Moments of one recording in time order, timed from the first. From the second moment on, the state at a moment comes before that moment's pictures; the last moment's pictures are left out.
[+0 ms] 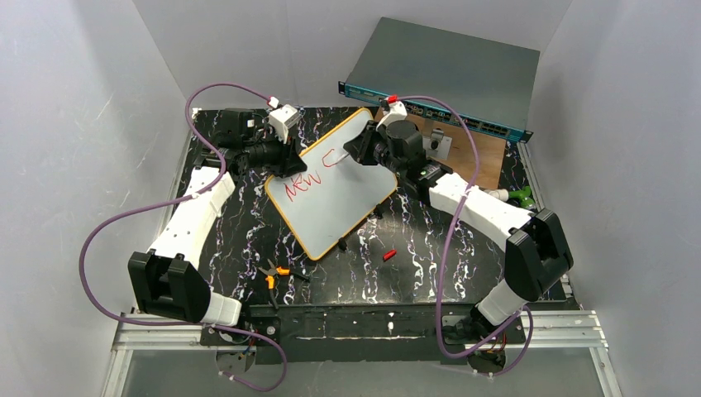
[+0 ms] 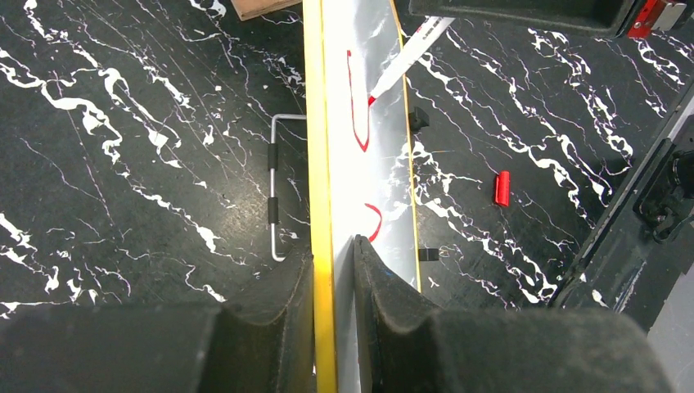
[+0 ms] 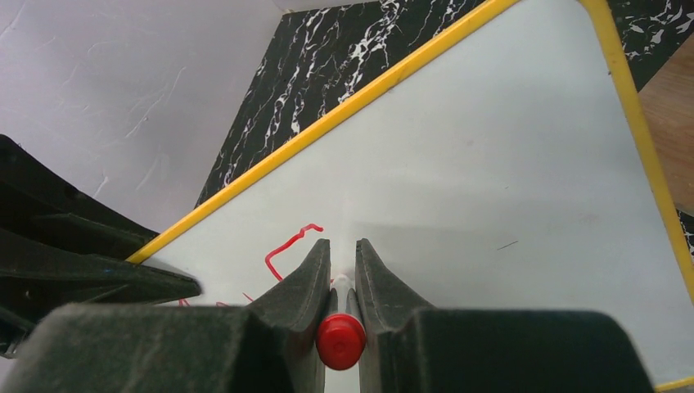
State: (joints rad) left arm -0.20 1.42 1.33 -0.64 0.64 0.24; right arm 0.70 1.59 1.24 0.13 0.01 0.62
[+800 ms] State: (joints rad) left arm -0.20 1.42 1.33 -0.64 0.65 0.24; right arm 0.69 1.57 1.40 0.13 0.02 0.60
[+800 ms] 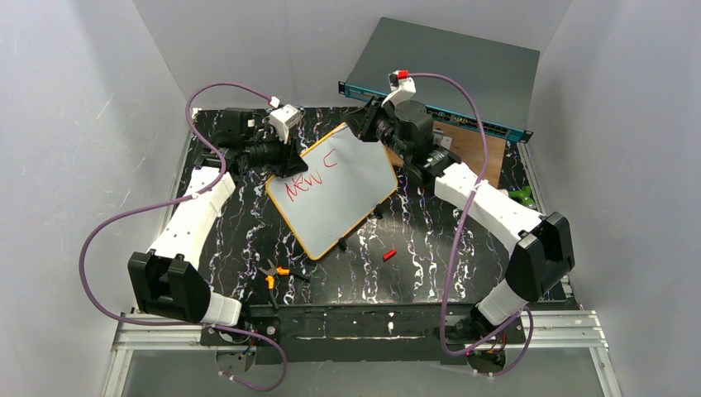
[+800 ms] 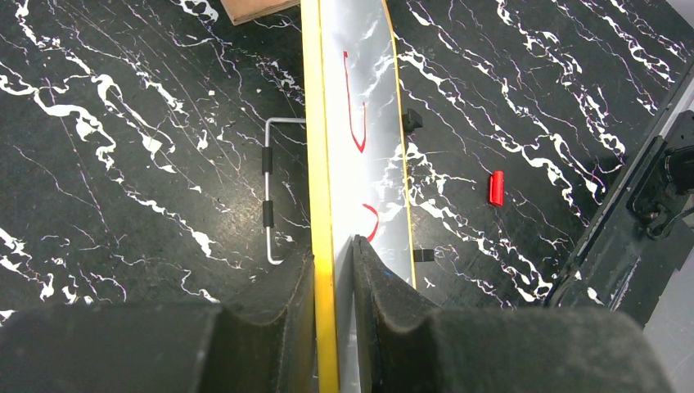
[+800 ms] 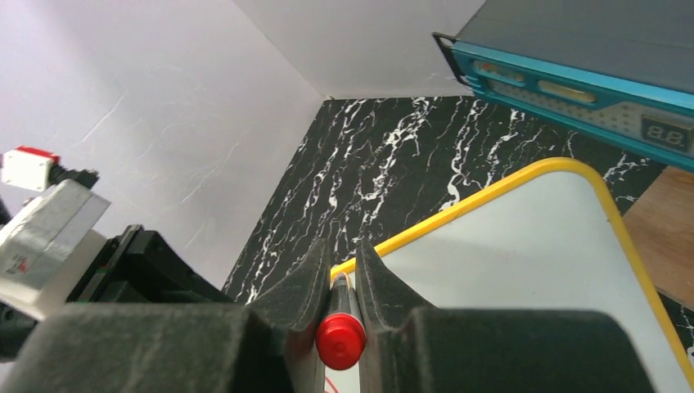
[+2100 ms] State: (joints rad) left arm -0.20 1.42 1.33 -0.65 0.64 0.24; right arm 0.68 1.60 1.29 0.11 0.04 0.63
